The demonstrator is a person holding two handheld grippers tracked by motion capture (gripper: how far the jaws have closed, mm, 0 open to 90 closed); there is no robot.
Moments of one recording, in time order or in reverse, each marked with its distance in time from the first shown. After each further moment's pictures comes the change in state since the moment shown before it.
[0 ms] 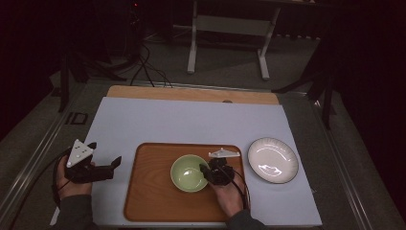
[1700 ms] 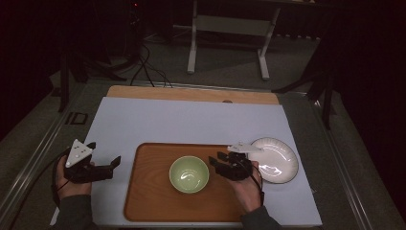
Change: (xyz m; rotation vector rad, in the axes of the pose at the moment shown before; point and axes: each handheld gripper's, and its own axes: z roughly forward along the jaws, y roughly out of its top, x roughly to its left) left arm 0.001 0.000 -0.001 -0.005 0.001 -0.008; right arm -0.026 0.019 -0.058 -0.151 0.052 -0.047
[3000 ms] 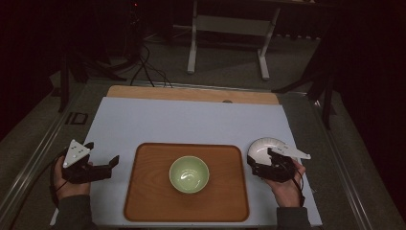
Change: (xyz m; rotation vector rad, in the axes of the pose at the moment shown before) left arm 0.002 -0.001 -0.003 -0.012 0.015 -0.020; right arm -0.080 -0.021 -0.070 -0.071 -0.242 0.003
